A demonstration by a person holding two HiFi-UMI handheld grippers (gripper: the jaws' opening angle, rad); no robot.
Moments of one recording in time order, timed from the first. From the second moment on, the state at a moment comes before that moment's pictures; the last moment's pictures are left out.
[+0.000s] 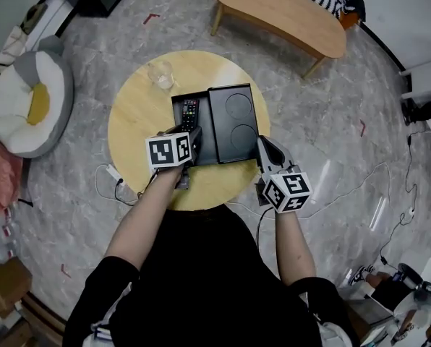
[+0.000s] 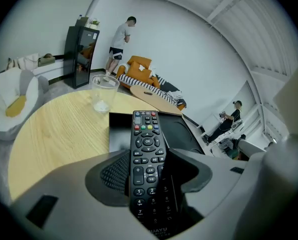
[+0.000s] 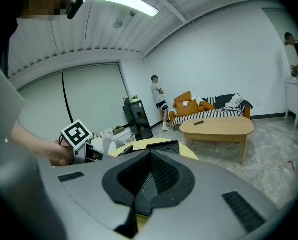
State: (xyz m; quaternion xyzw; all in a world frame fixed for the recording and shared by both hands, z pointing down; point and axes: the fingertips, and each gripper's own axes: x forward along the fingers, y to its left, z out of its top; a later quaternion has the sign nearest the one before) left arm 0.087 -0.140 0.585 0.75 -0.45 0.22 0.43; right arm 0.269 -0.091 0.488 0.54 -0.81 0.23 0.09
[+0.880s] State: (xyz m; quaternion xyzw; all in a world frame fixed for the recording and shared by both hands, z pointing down) left arm 0.107 -0.162 0.636 0.70 -0.50 0.29 0.43; right arm 0.304 -0.080 0.506 0.55 -0.79 0.25 0.11
